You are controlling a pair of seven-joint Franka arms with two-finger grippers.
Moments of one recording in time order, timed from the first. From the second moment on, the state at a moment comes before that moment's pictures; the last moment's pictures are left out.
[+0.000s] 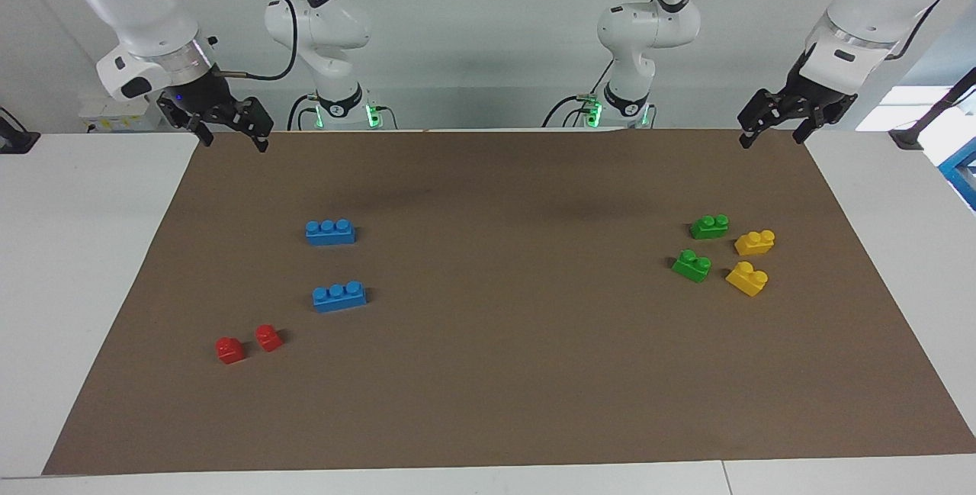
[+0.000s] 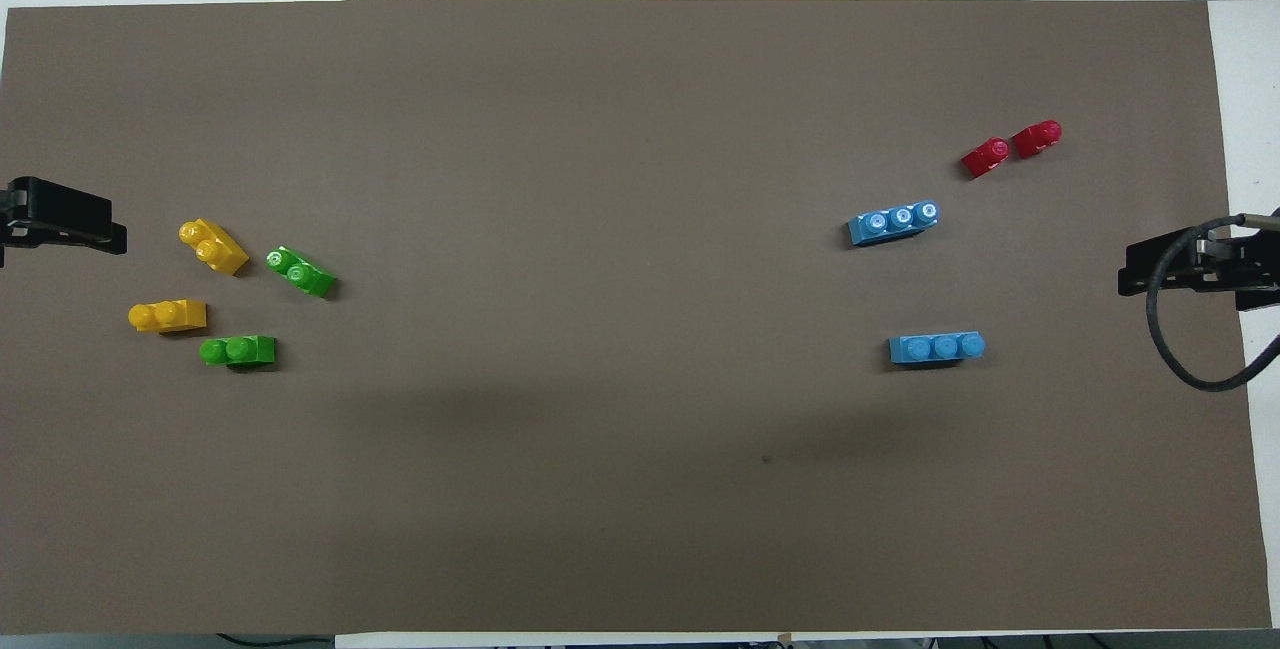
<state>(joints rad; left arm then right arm) 0.01 -0.01 -0.04 -1.52 -0.01 1.49 -0.06 -0.12 -0.11 0.07 -1.74 0.01 1.55 0.11</state>
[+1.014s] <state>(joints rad) 0.01 -0.03 -0.04 -1.59 -0.01 1.53 -0.16 -0.13 -0.13 0.07 -1.77 0.01 1.59 0.00</state>
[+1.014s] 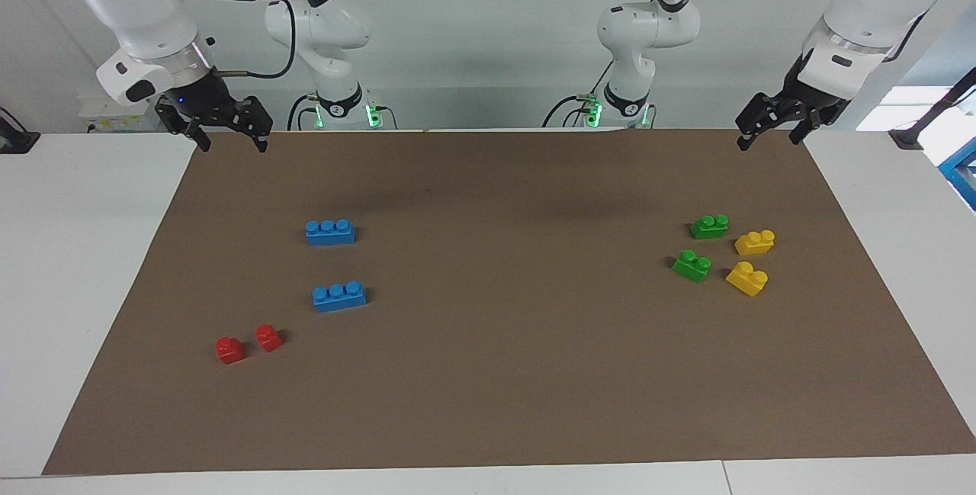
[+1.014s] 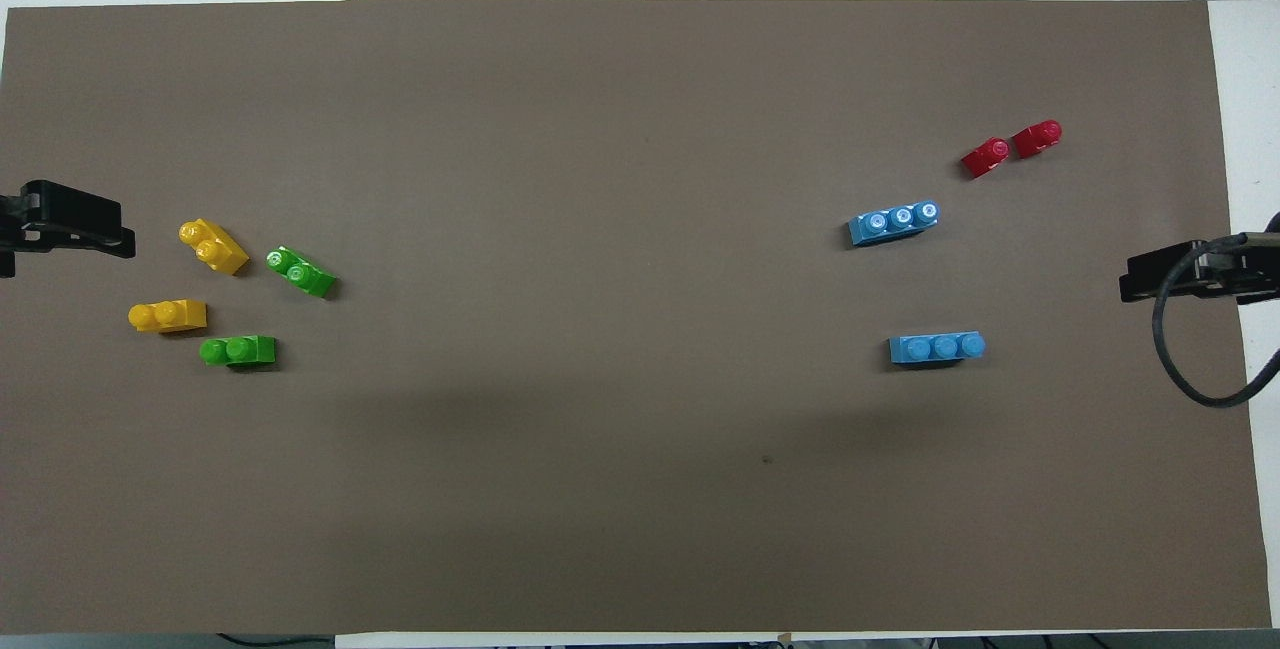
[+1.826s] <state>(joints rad) -0.01 -0.09 -0.05 -2.04 -0.02 1.98 -0.90 -0.13 -0.15 0.07 -1.79 0.01 1.67 0.23</state>
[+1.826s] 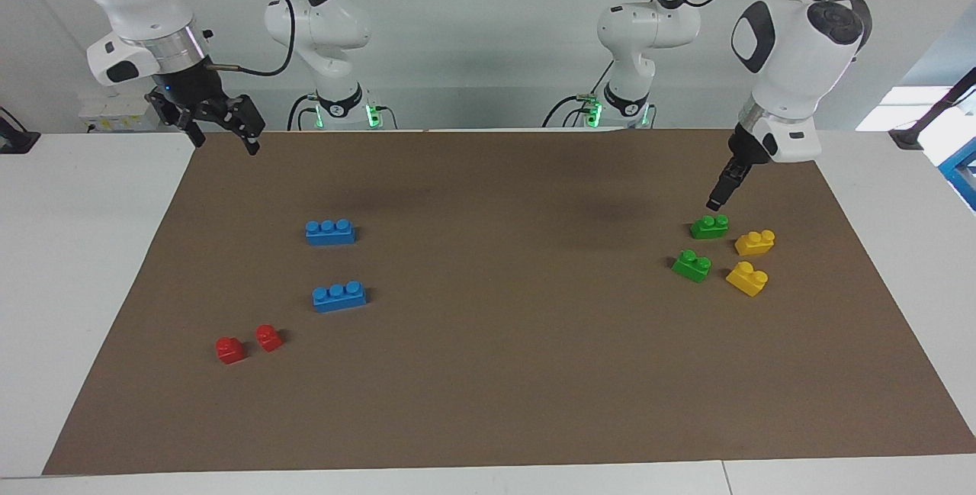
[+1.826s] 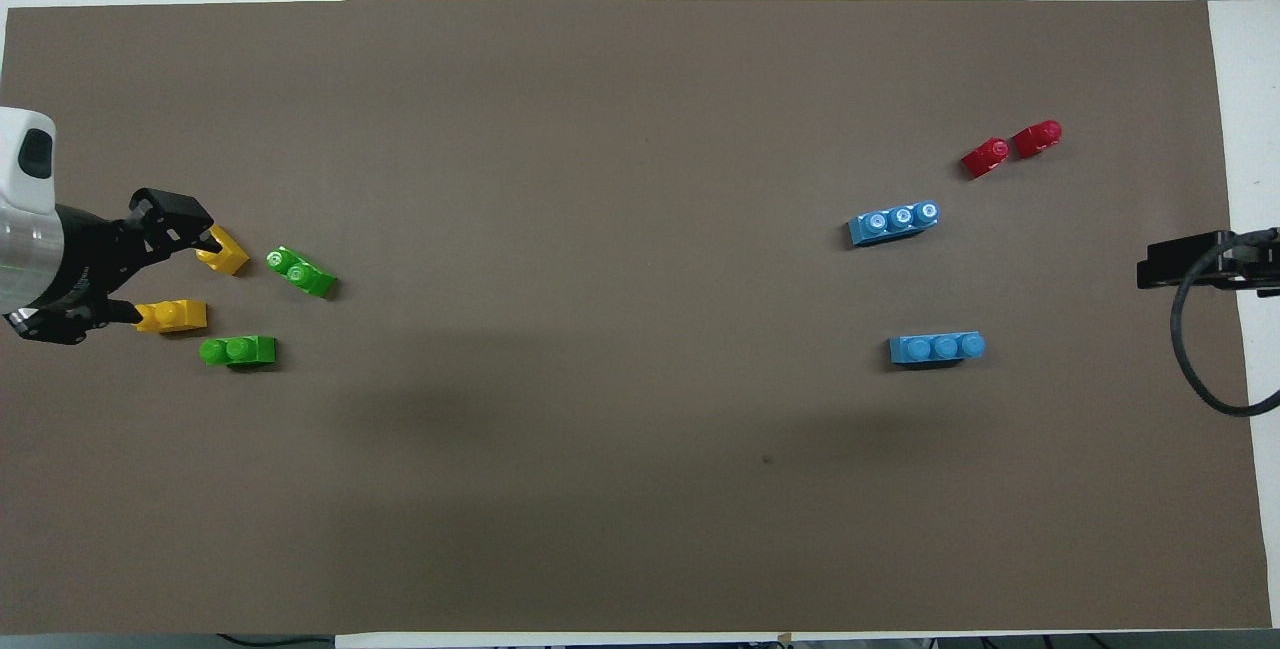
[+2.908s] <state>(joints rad) 0.00 0.20 -0.04 -2.07 -0.04 2.27 -0.94 -0.12 0.24 0.07 -1.63 0.36 1.81 0.97</state>
